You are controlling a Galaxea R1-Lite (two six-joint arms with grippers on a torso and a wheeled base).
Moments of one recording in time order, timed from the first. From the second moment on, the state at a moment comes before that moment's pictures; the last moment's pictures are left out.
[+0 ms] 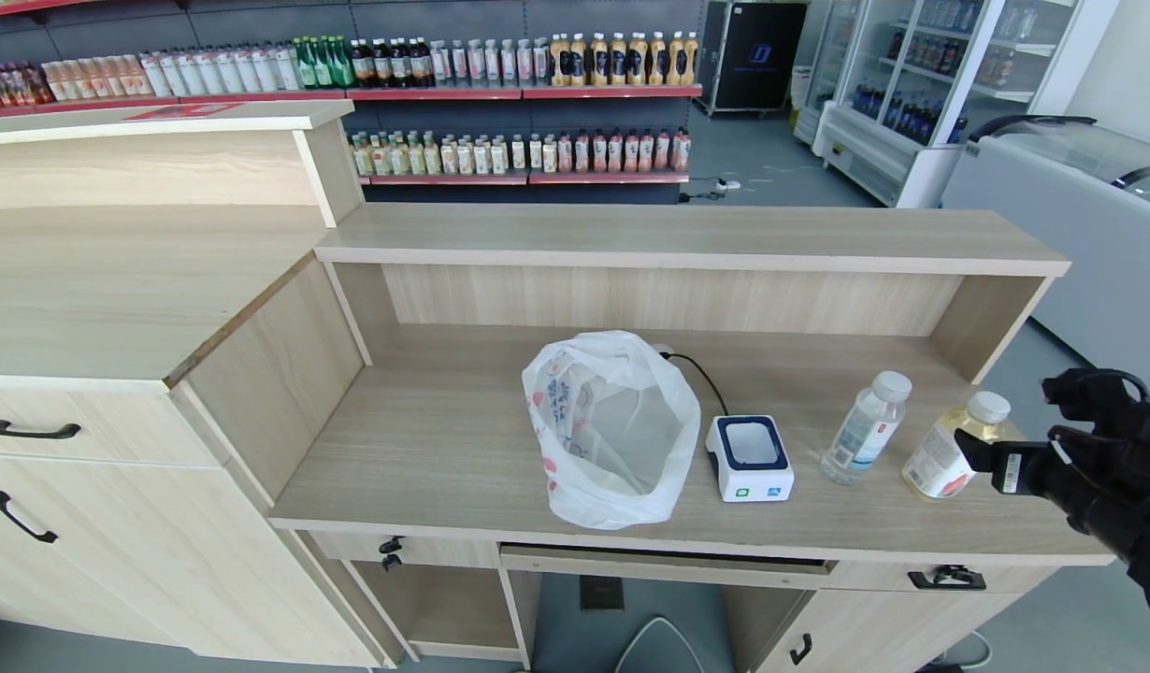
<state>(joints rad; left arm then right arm) 0.00 0.00 0.00 0.00 0.00 0.00 -0.25 1.95 -0.37 -1.35 -0.03 -0.19</state>
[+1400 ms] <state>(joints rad) 0.00 0.00 0.00 0.00 0.00 0.00 -0.14 2.29 -0.62 -1.47 0.09 -0.20</state>
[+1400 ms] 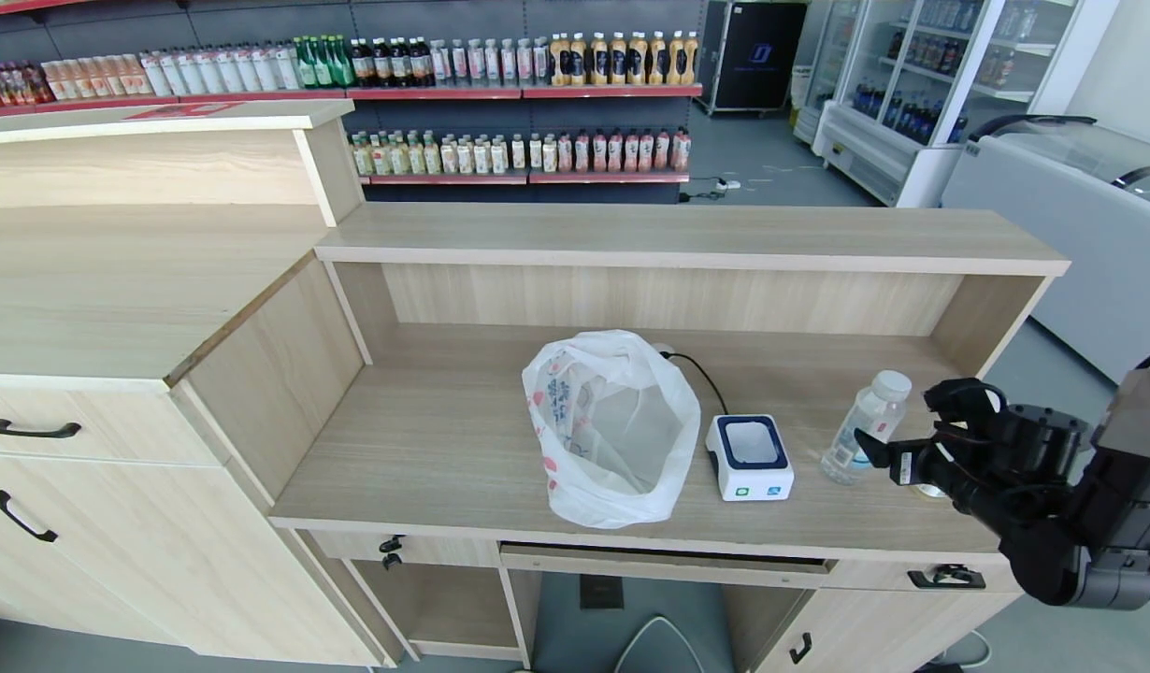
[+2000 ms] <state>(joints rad) 0.00 0.00 0.00 0.00 0.00 0.00 -0.09 2.41 -0.74 -1.47 0.08 -0.20</state>
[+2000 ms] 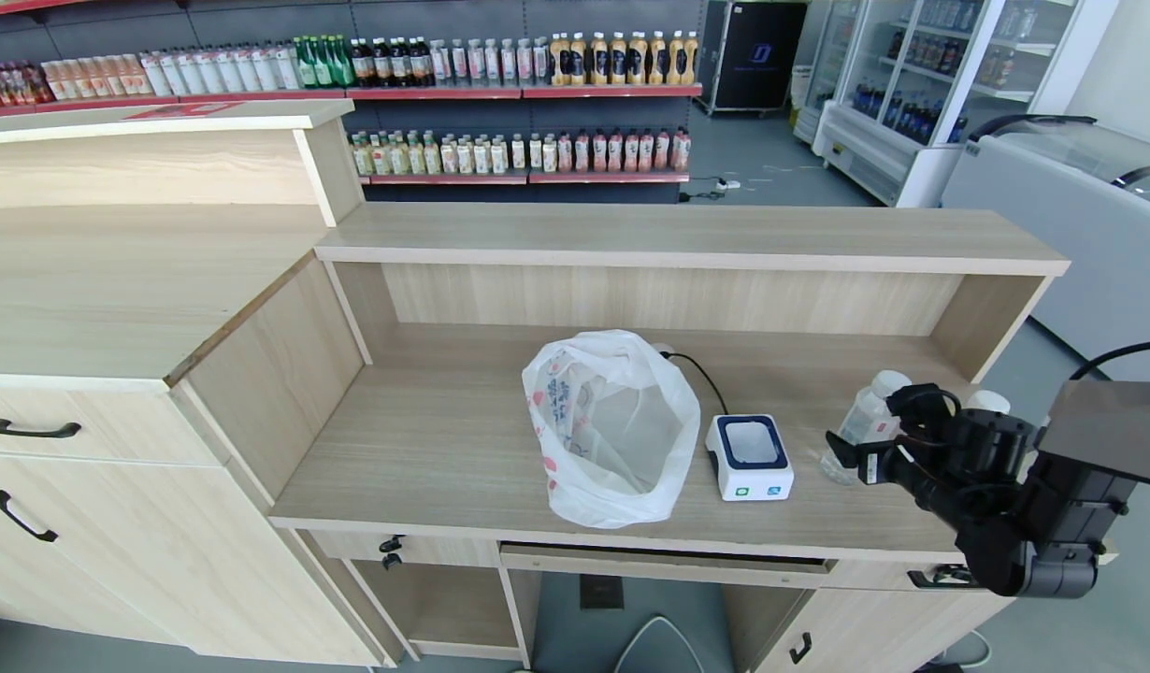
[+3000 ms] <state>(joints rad) 0.00 0.00 0.00 0.00 0.00 0.00 -0.03 2.51 -0.89 -1.47 0.08 -0.19</state>
